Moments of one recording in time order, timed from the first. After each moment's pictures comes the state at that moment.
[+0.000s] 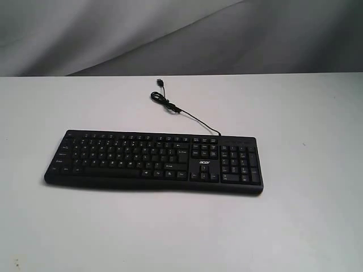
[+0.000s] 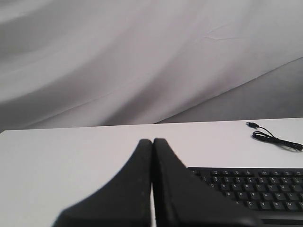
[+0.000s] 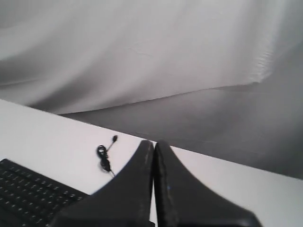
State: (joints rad) left arm 0.15 0.00 0.00 0.12 0.11 -0.07; right arm 0.38 0.57 -0.70 -0.16 0.35 0.09
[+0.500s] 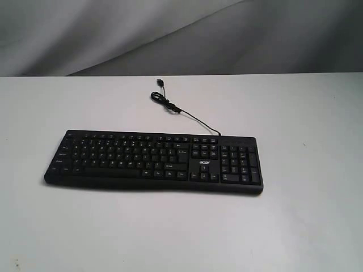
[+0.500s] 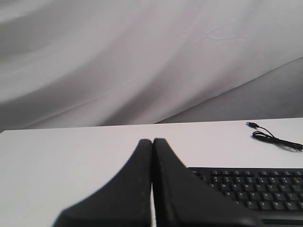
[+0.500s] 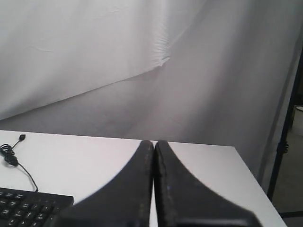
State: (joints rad) left arm 0.15 0.00 0.00 0.12 0.11 -0.07; right arm 0.01 0.04 -0.18 -0.10 0.22 0.02
